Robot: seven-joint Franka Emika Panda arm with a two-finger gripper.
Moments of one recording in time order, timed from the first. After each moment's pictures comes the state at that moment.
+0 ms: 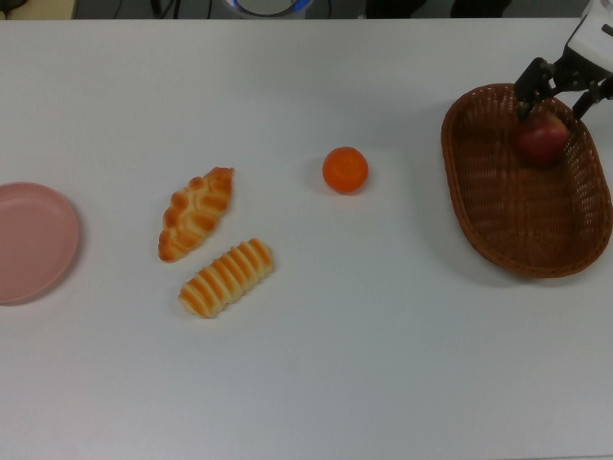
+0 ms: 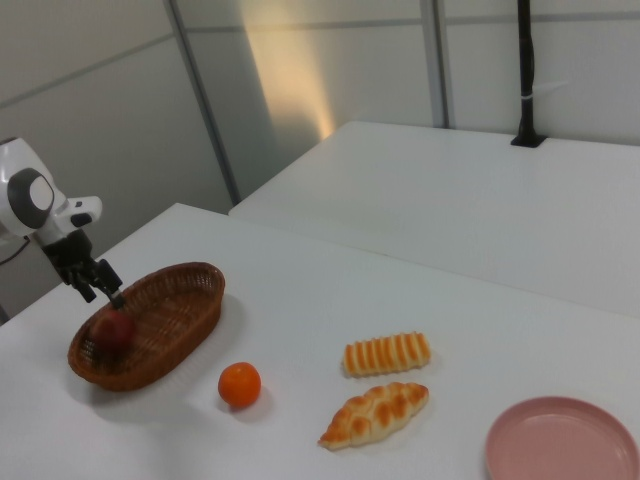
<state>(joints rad) 0.65 0.46 0.19 -1.44 -0.22 1.86 0.72</state>
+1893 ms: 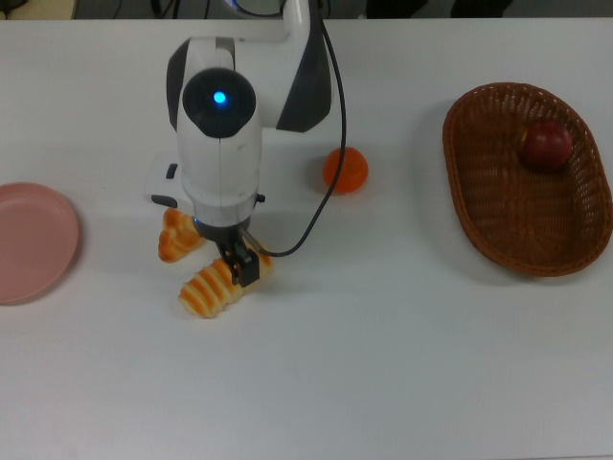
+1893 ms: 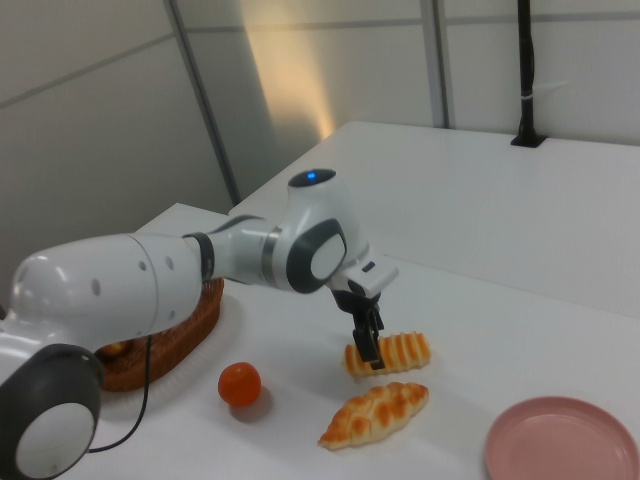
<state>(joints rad) -0.02 0.59 0.07 -1.47 -0.17 2.15 1.02</state>
